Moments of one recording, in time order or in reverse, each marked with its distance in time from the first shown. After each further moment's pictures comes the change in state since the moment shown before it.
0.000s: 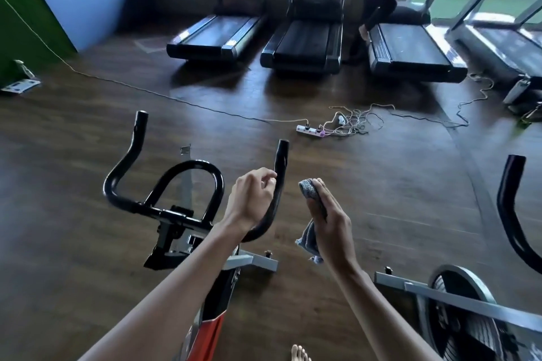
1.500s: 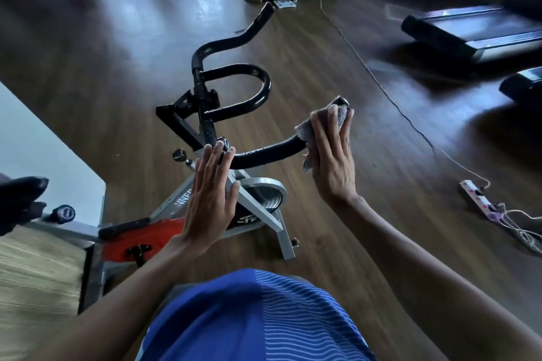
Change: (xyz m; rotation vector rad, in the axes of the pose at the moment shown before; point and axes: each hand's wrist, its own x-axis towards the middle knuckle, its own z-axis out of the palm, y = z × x) left_hand -0.063 -0.070 0.204 0.522 0.848 -0.350; right_hand 0.210 0.159 0.099 0.127 -0.493 -1.233
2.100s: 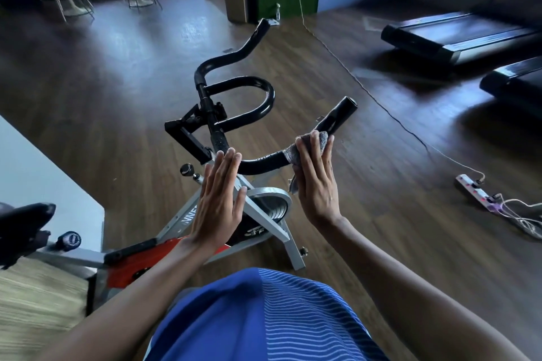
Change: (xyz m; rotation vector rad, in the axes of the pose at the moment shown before) left_hand 0.003 -0.032 -0.004 -0.020 0.033 0.154; right_hand -0.032 -0.058 0.033 0.047 0.008 0.126
